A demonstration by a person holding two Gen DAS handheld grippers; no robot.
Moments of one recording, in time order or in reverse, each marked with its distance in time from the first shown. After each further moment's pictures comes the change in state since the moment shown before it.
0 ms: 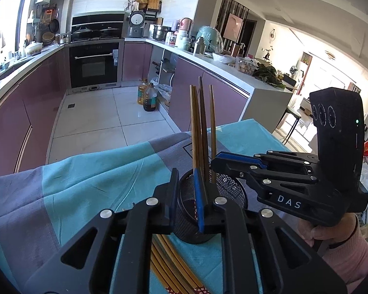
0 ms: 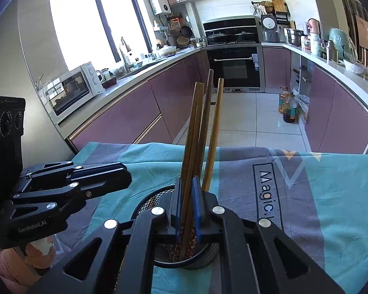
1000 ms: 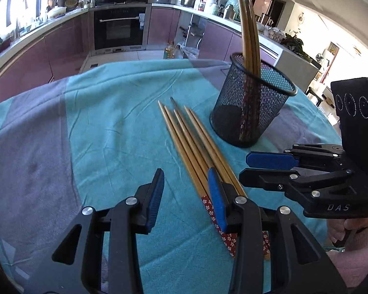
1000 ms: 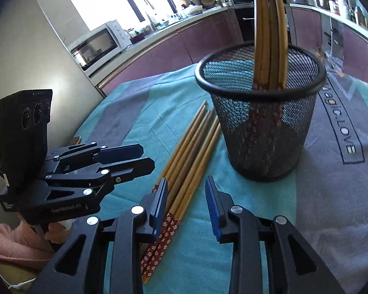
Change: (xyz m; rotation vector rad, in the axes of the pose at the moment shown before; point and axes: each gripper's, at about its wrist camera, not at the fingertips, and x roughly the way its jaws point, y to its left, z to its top) left arm 0.000 0.046 -0.148 -0.108 0.199 0.112; right arm 0.033 0.047 -0.103 0.021 0.249 0.182
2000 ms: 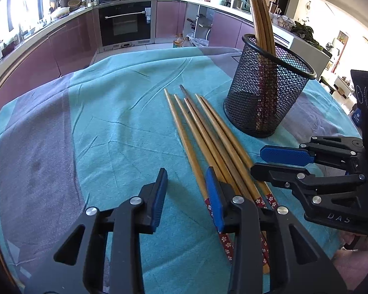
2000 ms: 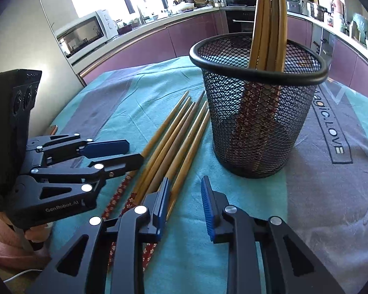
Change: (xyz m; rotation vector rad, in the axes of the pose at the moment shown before) left arm 0.024 -0.006 0.008 0.031 0.044 0.095; right arm 0.021 0.016 -0.001 -0.065 0.014 -0.154
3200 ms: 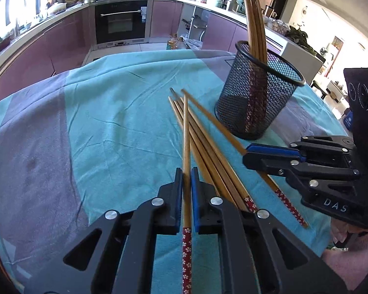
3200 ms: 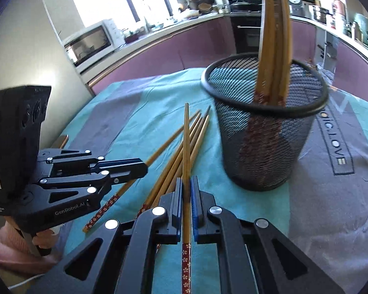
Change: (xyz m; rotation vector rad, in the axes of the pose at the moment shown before) left arm -0.007 0.000 -0.005 -0.019 0.002 -0.060; right arm -0.004 -0.003 0.010 -0.009 -0.027 0.064
